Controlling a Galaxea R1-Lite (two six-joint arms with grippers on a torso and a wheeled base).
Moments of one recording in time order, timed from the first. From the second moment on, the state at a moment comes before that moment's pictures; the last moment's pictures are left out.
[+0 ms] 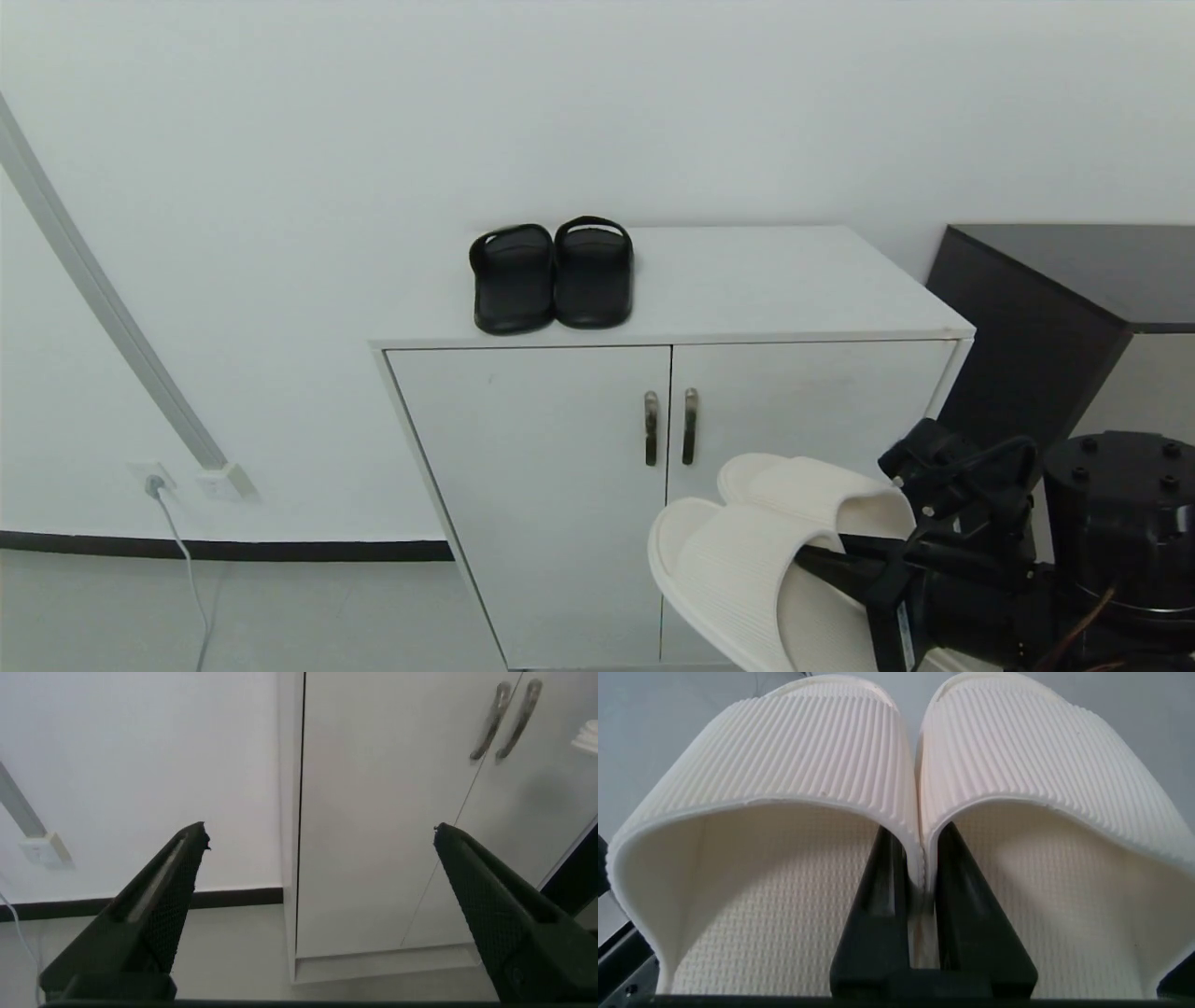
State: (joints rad) left arm 0.00 0.00 0.00 0.00 -0.05 -0.02; right arm 0.77 1.47 -0.46 -0.62 -0.01 0.07
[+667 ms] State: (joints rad) left arm 0.00 0.00 0.00 0.00 -0.05 0.01; right arm 0.77 1.47 -0.45 -0.62 -0.01 0.04
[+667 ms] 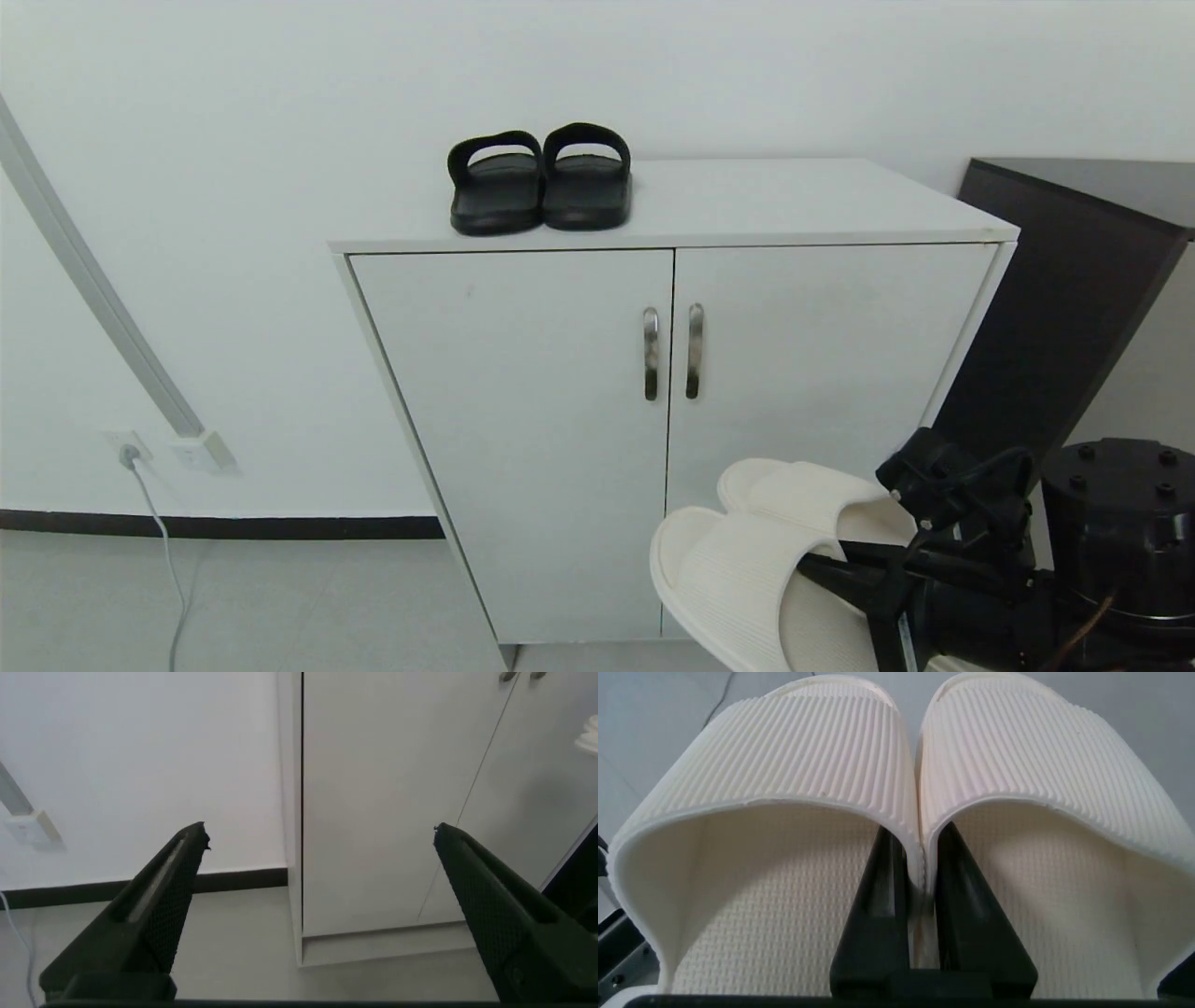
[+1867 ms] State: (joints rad) left arm 0.00 0.07 -0.12 0.01 -0.07 -0.01; right arm 0.77 1.44 -0.43 -0.62 -0.01 0.01
